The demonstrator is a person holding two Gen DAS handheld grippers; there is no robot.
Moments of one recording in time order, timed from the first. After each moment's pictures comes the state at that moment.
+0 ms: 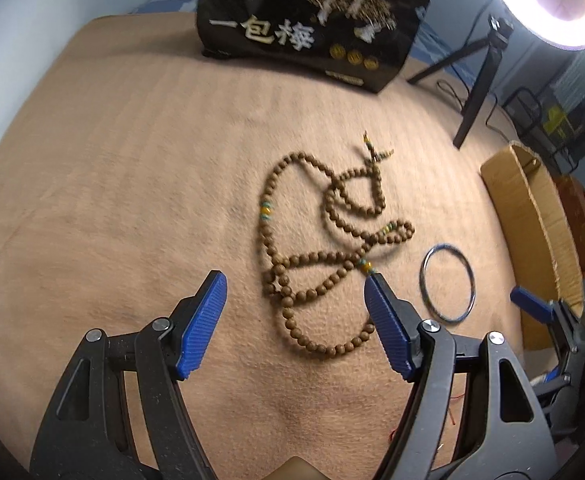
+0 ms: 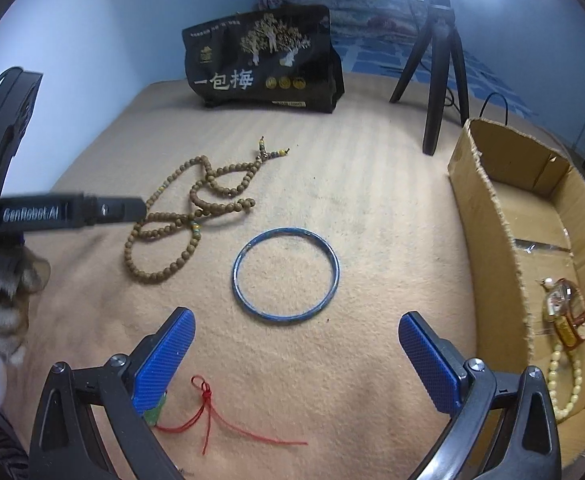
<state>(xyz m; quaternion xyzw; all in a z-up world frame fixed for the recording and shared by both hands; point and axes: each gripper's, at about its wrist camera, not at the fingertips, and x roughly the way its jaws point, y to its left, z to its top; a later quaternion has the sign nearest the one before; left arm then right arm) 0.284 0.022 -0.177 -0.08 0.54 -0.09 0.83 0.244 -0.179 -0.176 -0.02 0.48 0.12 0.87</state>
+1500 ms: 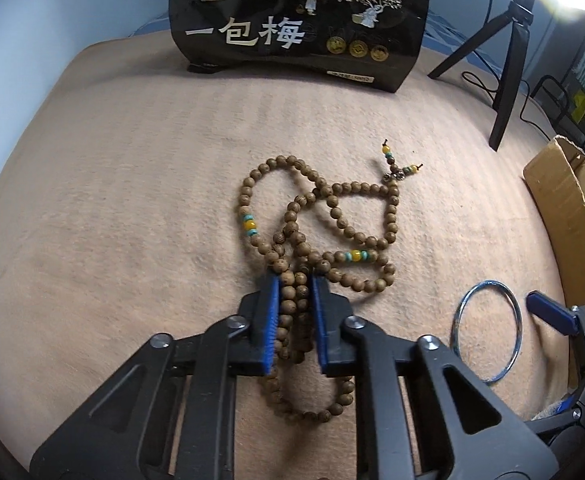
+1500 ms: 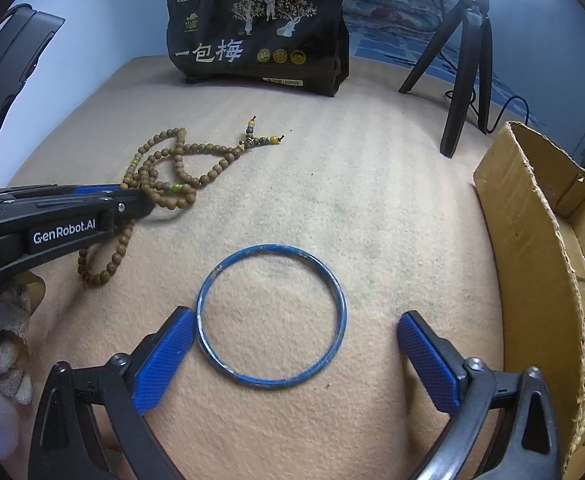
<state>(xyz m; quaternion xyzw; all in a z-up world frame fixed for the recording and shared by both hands) 0.321 -0.014 -0.207 -0.03 0.51 -0.03 0.86 0.279 -0.154 -0.208 -0.06 0.50 0.10 0.86</state>
